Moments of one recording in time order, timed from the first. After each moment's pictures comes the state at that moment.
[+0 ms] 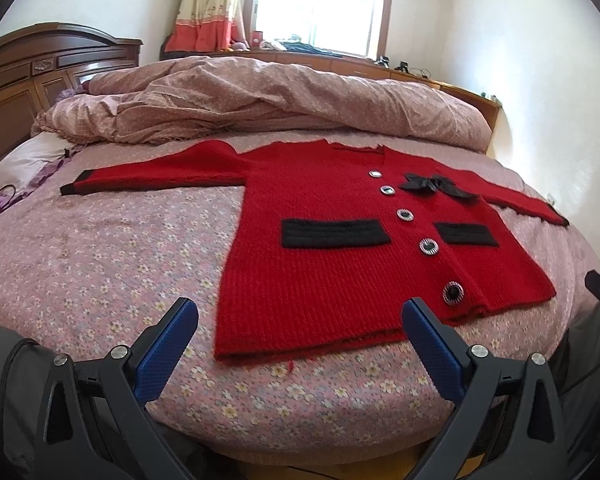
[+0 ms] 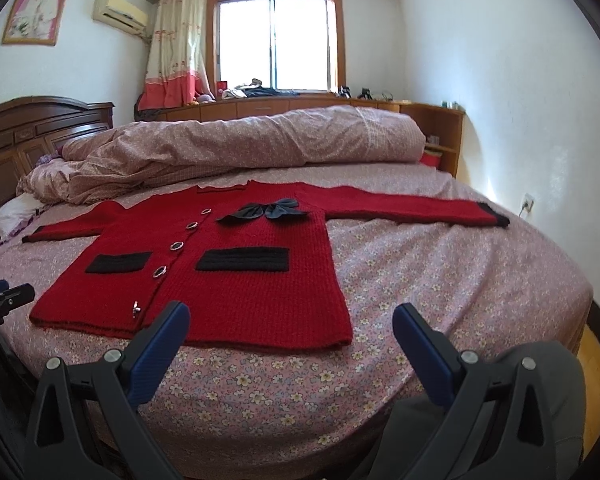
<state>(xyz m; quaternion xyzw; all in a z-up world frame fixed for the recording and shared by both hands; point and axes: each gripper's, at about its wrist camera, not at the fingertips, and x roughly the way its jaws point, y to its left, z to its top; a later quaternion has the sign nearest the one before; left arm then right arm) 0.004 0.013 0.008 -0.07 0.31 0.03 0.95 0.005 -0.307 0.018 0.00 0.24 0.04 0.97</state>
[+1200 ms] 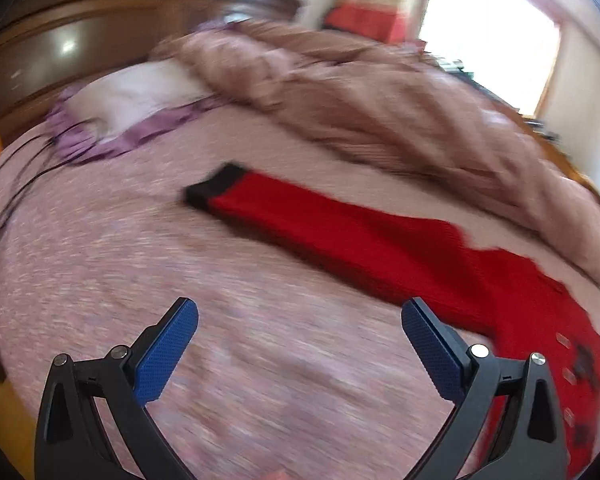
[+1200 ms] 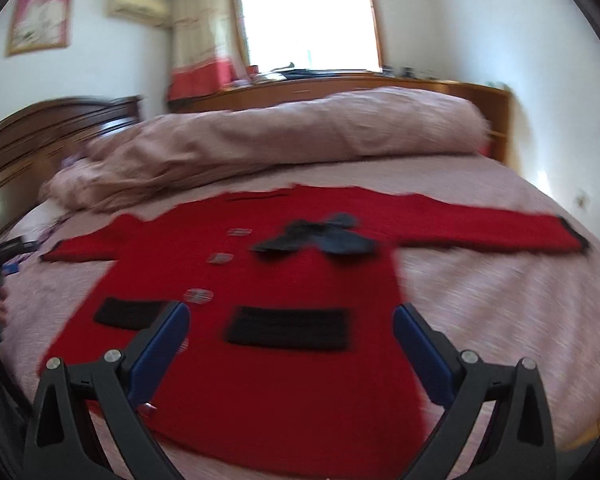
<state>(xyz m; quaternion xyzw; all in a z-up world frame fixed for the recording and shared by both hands) 0.137 0.290 0.000 -0.22 0.33 0.27 0.88 0.135 -0.255 0.032 0.01 0.27 0.15 0.95</state>
